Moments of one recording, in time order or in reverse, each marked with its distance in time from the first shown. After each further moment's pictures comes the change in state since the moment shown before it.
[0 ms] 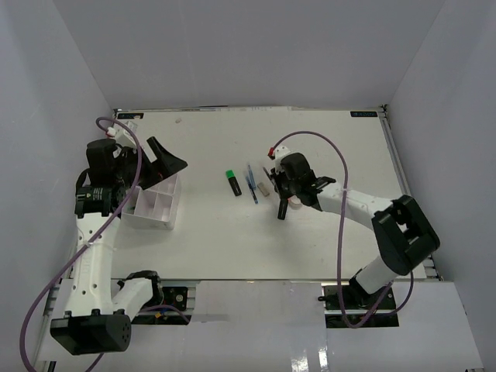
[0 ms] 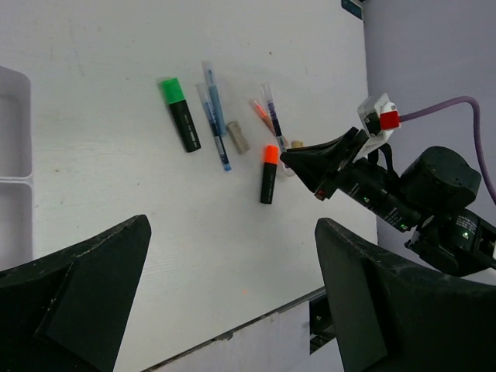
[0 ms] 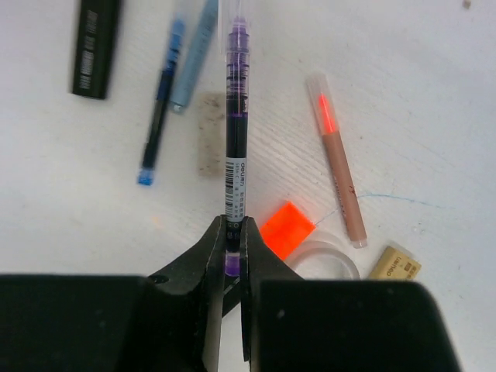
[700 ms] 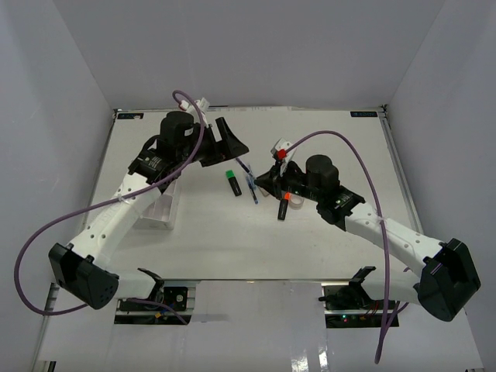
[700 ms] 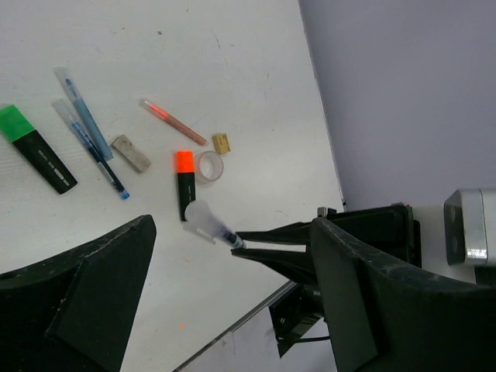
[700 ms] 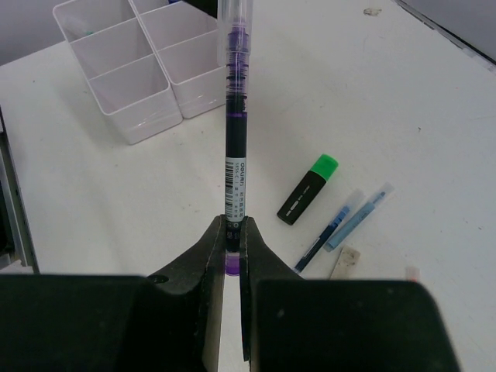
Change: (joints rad) left arm -0.547 0.311 0.203 0.225 -0.260 -0.193; right arm 0.062 -0.406 -0.100 0.263 -0.429 -0.068
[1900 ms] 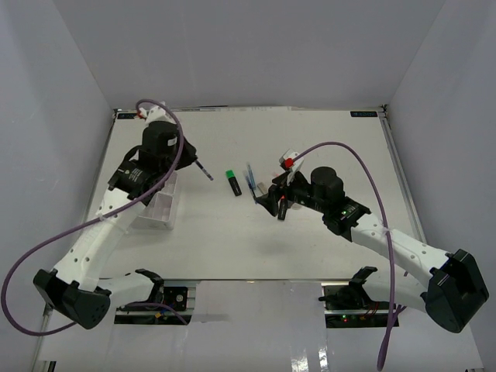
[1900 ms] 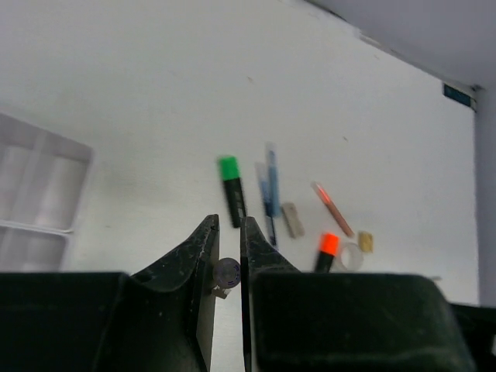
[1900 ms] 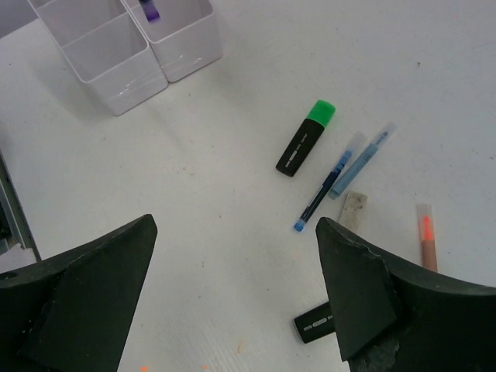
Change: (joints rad) left arm -0.016 -0.082 -0.005 -0.142 -0.537 0.058; right arm 0.004 -0.090 -0.126 -0.010 0.061 0.056
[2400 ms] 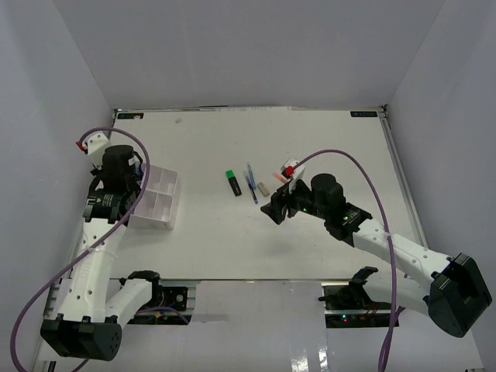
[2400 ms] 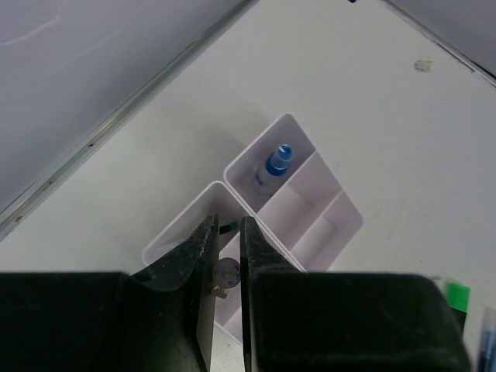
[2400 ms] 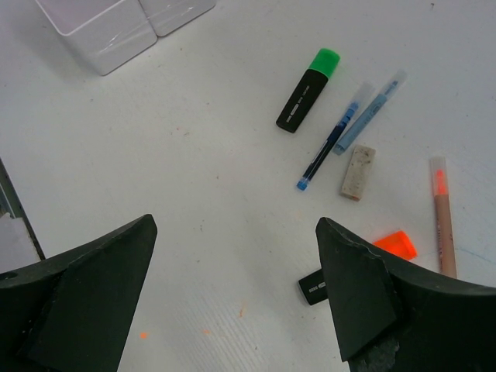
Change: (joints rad) left arm 0.383 -0.257 -0.243 -0.067 -0.380 0.148; right arm 0.000 -0.042 -0.078 -0.062 0.023 -0.001
